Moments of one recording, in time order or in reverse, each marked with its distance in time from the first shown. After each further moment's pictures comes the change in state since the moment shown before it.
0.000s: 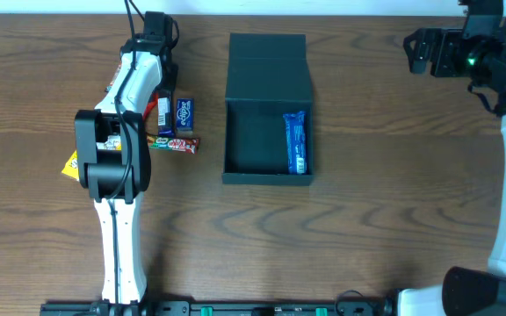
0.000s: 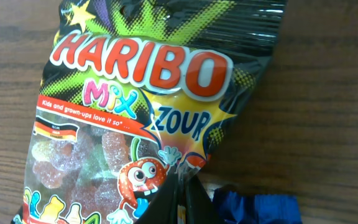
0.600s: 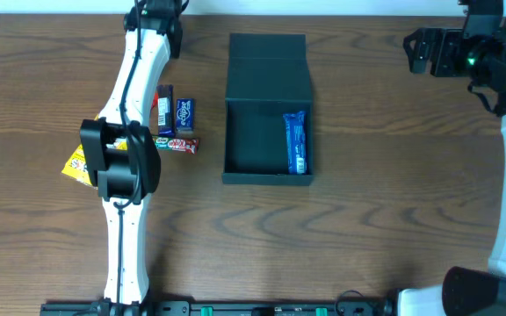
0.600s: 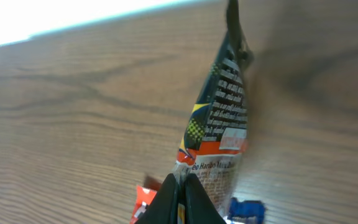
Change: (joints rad) left arm -0.075 0.011 0.395 -0.219 -0.154 -0.056; right arm 0.000 0.000 0.000 0.002 0.000 0.000
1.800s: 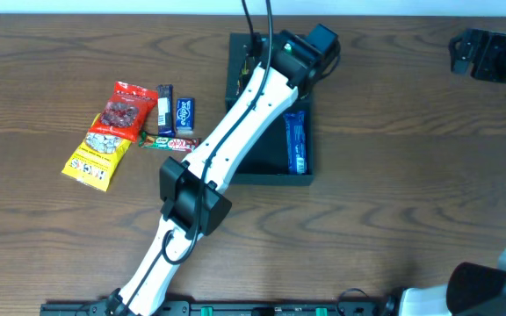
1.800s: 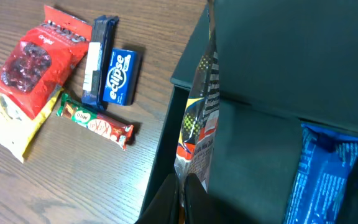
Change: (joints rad) left arm -0.550 -0.024 0.246 -0.724 -0.063 -0.881; right arm -0.167 0.002 -0.004 0.008 0.014 0.000
